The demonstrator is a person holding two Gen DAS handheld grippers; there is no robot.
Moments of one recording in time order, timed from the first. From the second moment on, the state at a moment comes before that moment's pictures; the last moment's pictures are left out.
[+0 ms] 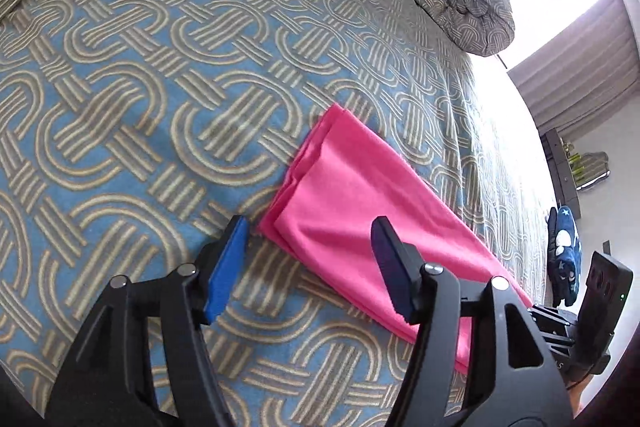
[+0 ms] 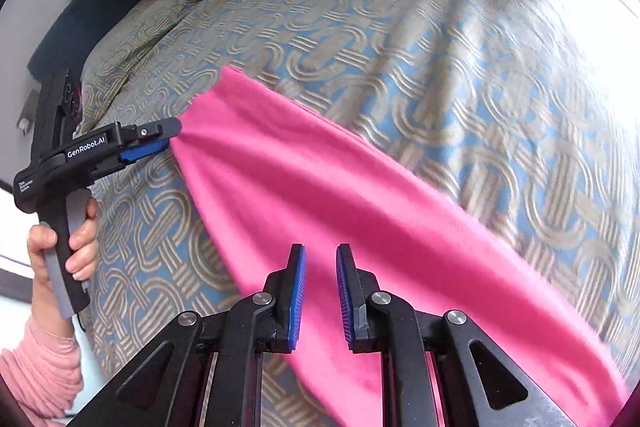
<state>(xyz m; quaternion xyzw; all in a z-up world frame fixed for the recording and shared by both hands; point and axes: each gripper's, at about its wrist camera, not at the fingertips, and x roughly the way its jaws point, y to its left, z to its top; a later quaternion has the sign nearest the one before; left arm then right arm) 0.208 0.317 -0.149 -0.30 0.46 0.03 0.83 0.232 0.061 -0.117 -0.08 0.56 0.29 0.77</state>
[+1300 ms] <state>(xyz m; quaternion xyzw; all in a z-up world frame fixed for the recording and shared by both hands) 0.190 0.019 -0.113 -0.08 0.52 -0.18 0.83 0.196 -0.146 -0.135 0.29 0.57 0.24 0.73</state>
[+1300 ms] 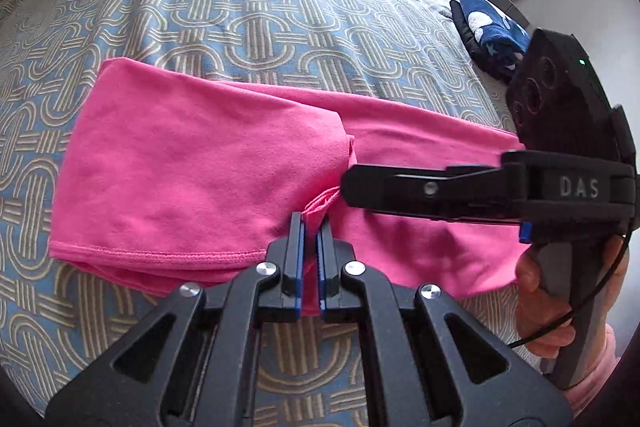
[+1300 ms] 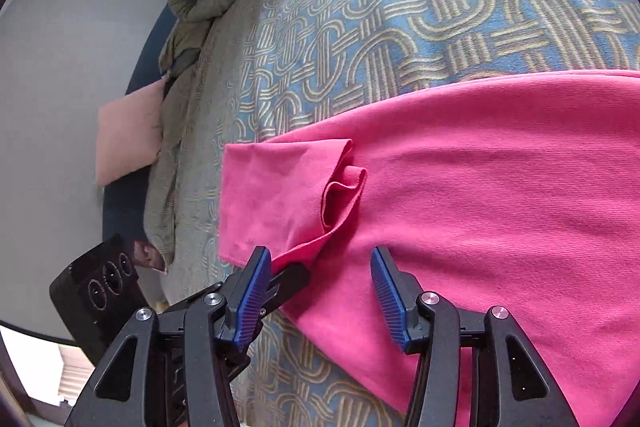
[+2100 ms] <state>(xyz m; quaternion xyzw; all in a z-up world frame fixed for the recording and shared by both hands) 0.158 0.106 -0.095 -0.12 0.49 -0.12 0.85 0.175 -0.144 -0.068 0.10 0.50 0.16 0.85</state>
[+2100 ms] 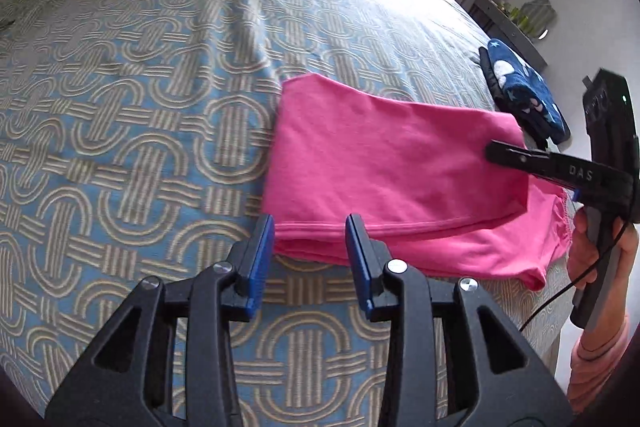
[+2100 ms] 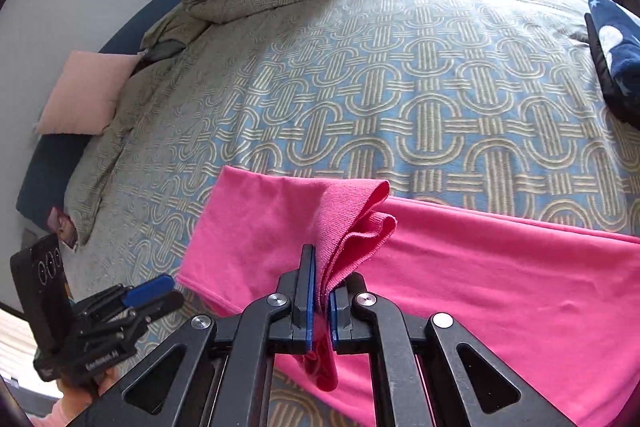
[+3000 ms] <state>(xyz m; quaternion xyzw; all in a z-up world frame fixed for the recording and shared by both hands) 0.165 0.054 -0.099 -0.05 0.50 -0.14 0.85 0.141 -0.198 -0.079 0.05 0.48 0.09 0.87</state>
